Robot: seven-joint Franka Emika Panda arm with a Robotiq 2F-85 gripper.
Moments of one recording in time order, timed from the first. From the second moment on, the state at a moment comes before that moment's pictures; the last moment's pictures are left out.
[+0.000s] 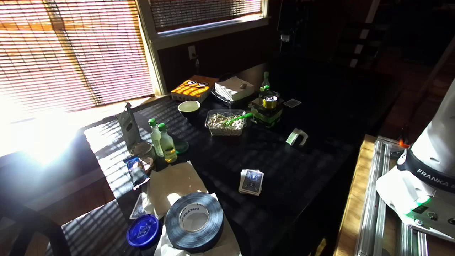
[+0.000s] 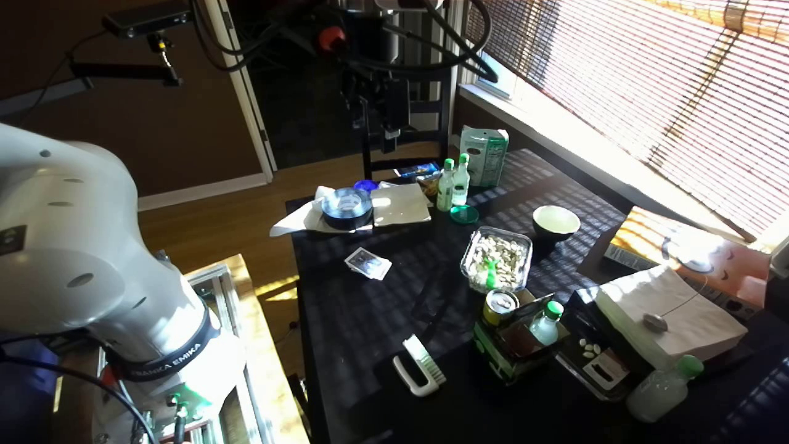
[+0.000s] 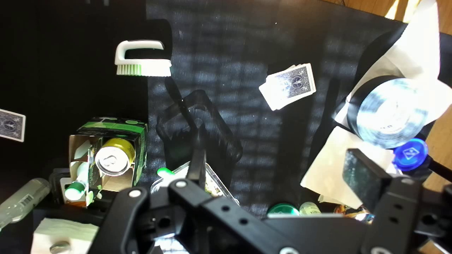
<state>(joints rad) -0.01 -0.60 0.00 -2.50 0.03 1.90 -0.03</state>
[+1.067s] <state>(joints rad) 0.07 -0.37 0.29 -2.43 0.07 2.32 0.39</state>
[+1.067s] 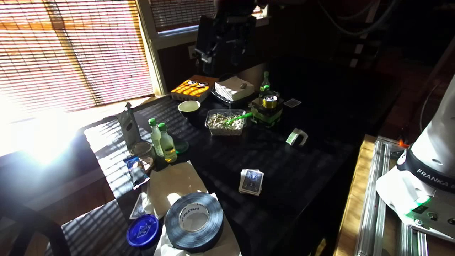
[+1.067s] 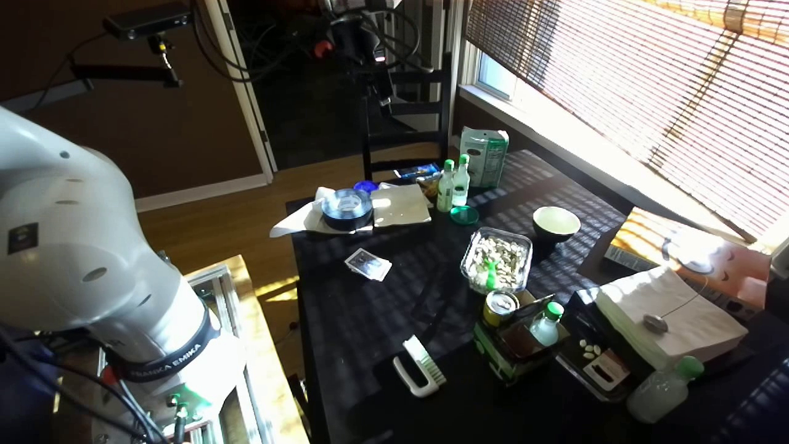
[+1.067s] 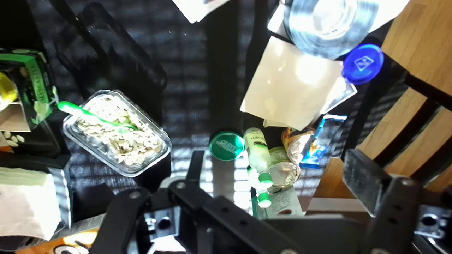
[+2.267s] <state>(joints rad) 0.15 0.26 0.29 -1.94 -0.25 2.28 0.69</state>
